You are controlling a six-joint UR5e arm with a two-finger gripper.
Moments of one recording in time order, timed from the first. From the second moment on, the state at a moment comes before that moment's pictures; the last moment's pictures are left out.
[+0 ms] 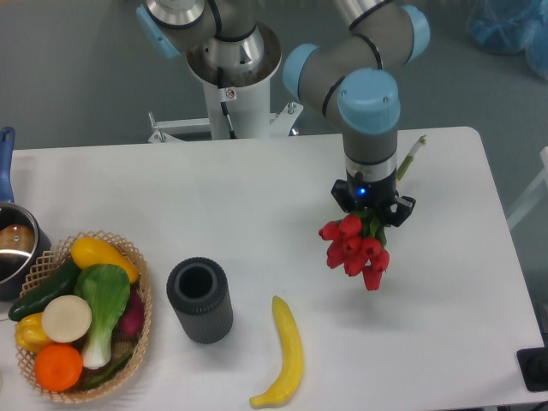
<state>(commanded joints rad) 2.62 -1.90 -1.79 -0.87 1.65 0.95</state>
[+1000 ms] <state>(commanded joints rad) 2.61 -2.04 -1.74 -0.85 1.65 0.79</state>
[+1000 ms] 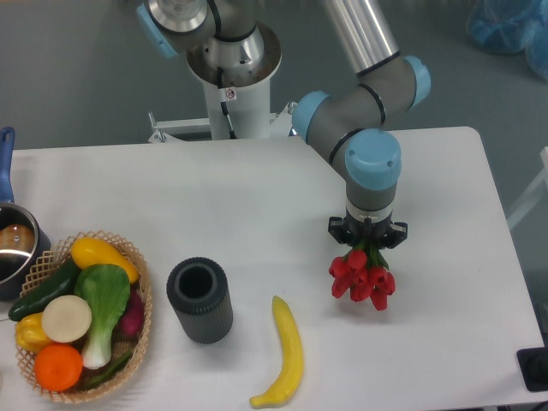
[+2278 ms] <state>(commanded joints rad) 2.57 -1.94 -1.57 -0.85 1.59 0.90</state>
